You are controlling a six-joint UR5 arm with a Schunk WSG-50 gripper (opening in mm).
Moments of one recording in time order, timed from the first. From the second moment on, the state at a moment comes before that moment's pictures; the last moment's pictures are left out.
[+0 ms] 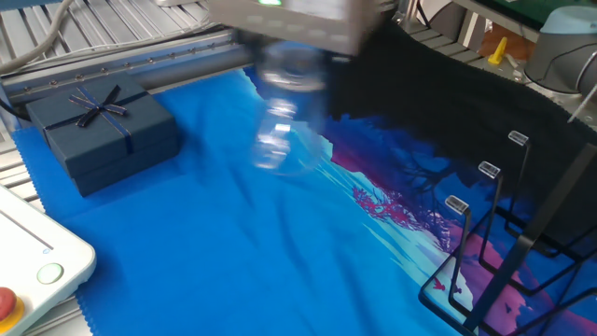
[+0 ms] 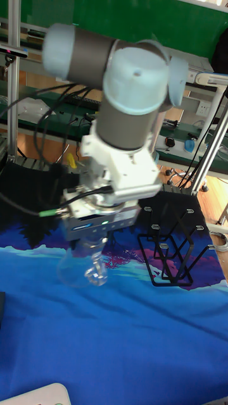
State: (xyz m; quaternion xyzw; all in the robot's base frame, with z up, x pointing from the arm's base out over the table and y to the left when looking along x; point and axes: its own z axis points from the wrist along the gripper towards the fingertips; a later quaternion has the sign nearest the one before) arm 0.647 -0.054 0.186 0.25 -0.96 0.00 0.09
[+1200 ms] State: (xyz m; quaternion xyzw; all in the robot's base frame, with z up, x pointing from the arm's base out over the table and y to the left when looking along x) arm 0.684 -0.077 0.132 0.25 -0.96 0.08 0.06
